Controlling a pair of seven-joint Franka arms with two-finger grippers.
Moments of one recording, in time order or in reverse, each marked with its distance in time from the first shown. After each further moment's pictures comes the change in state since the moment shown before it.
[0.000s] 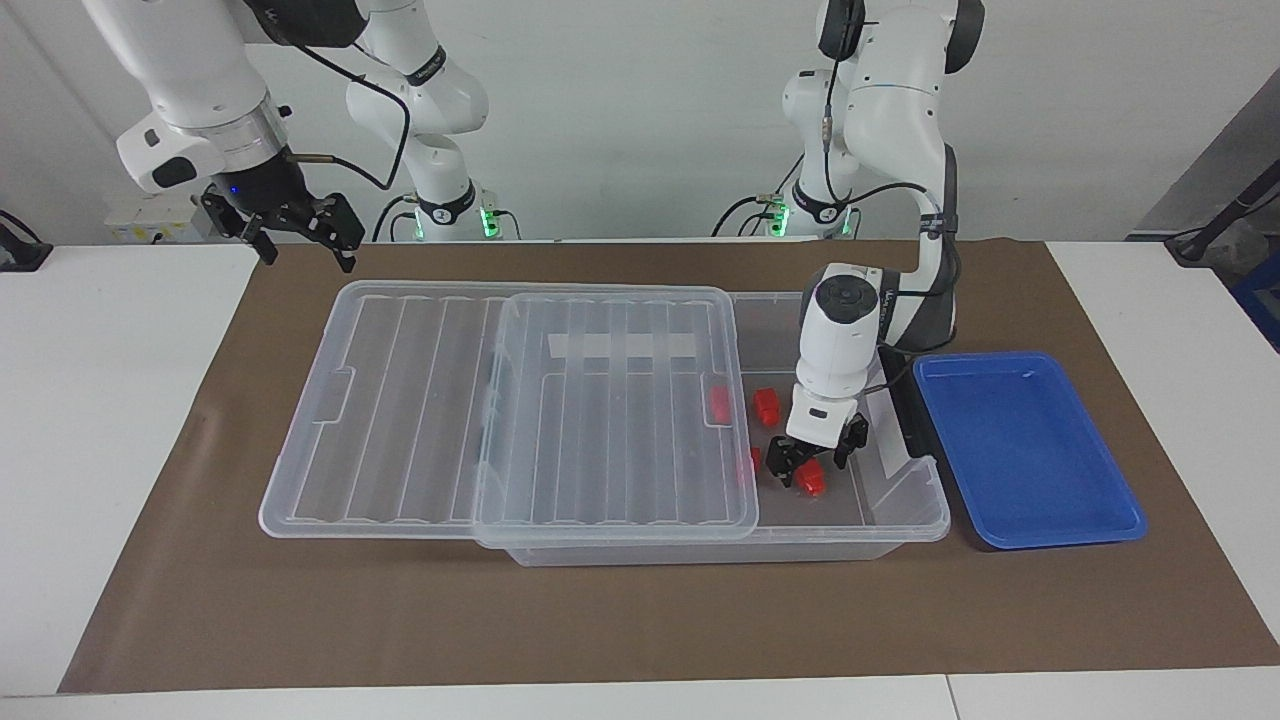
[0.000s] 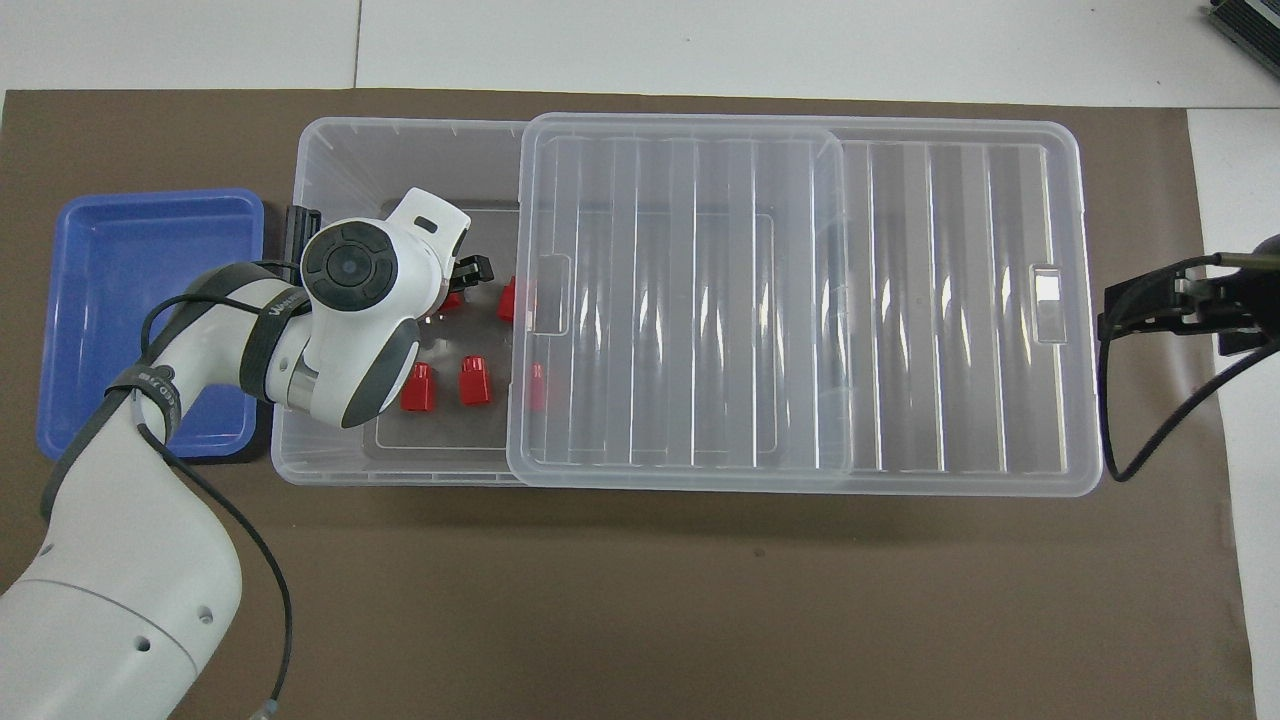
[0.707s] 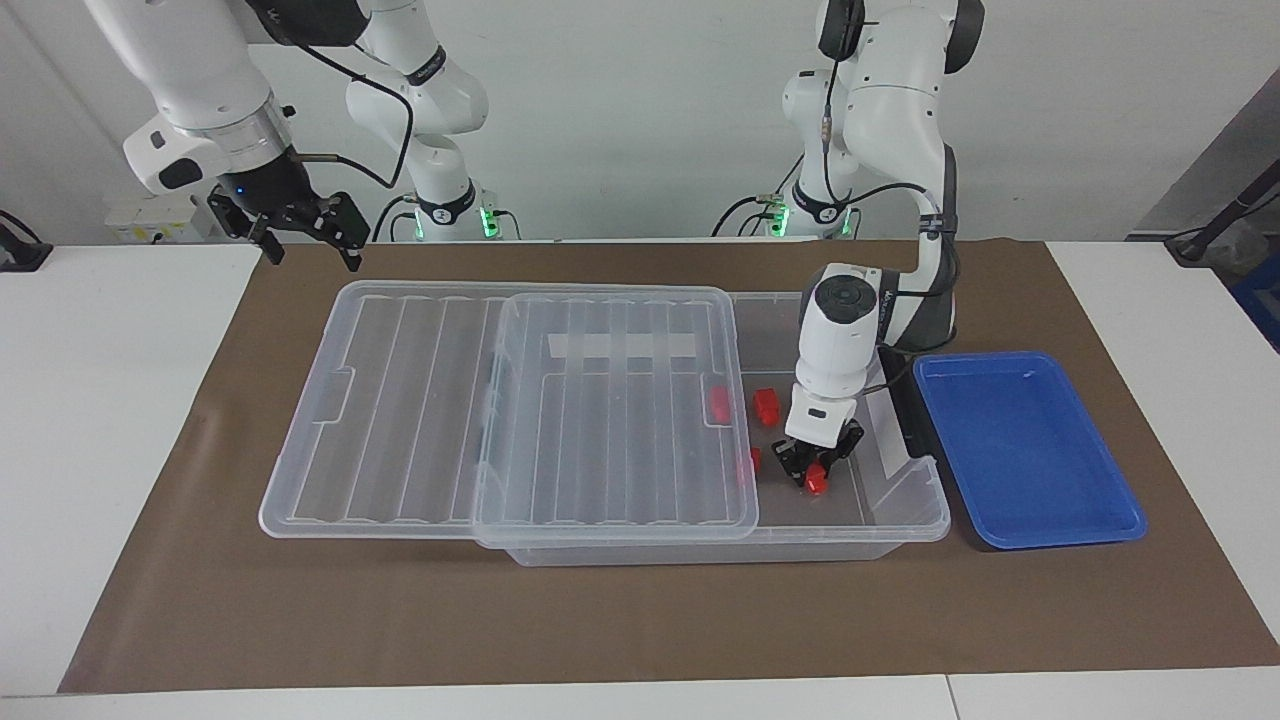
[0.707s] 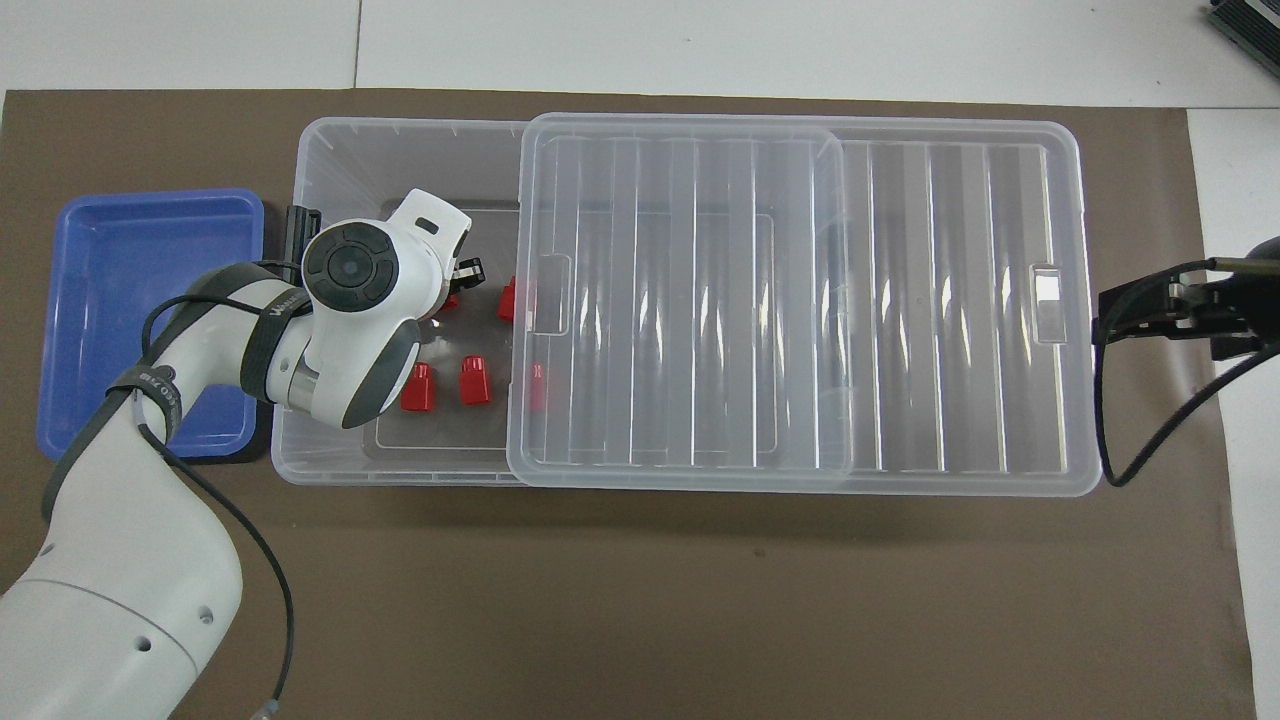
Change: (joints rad) left arm 0.000 -0.001 -0.001 -0.001 0.001 0.000 0.003; right arm -0.001 -0.007 -0.001 -0.012 0.004 -0.001 0.000
